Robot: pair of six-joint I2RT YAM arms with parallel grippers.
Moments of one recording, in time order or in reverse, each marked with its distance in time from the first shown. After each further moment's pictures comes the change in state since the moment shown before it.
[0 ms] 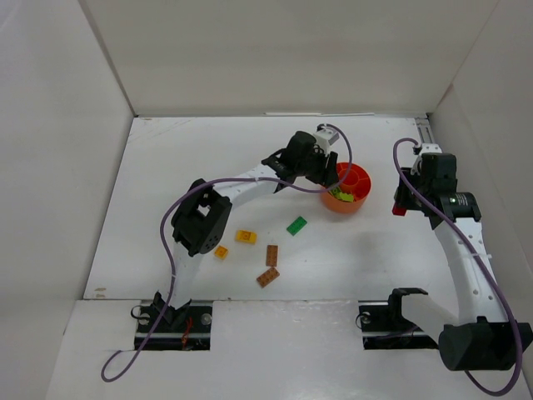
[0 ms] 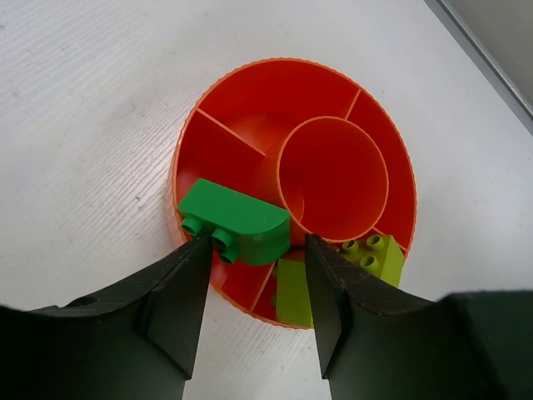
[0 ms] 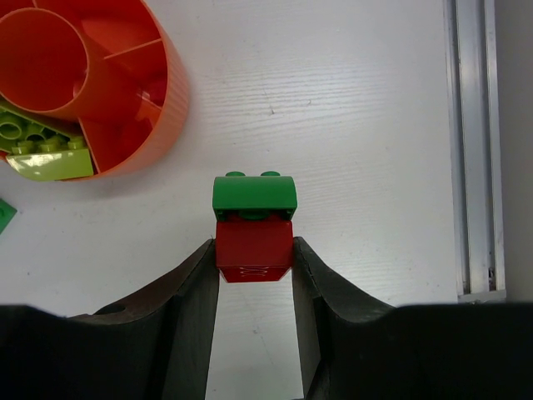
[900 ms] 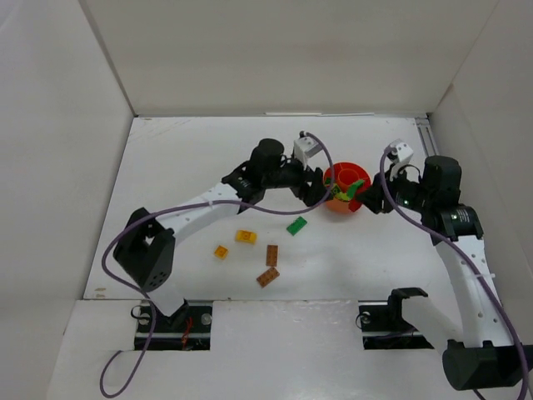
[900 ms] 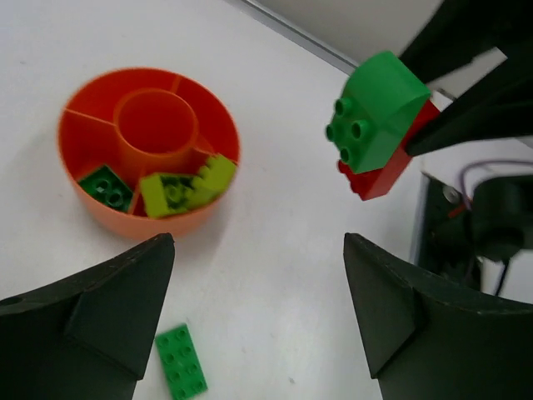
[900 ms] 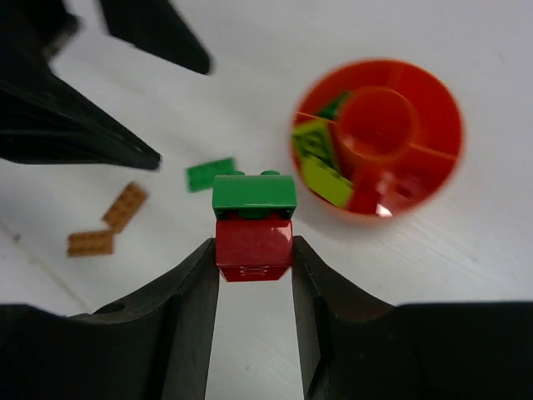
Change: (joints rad) left arm 0.000 -0.421 -0.348 0.099 0.204 0.071; right arm 0.026 -0.113 -0.056 0.161 -0.656 -0.171
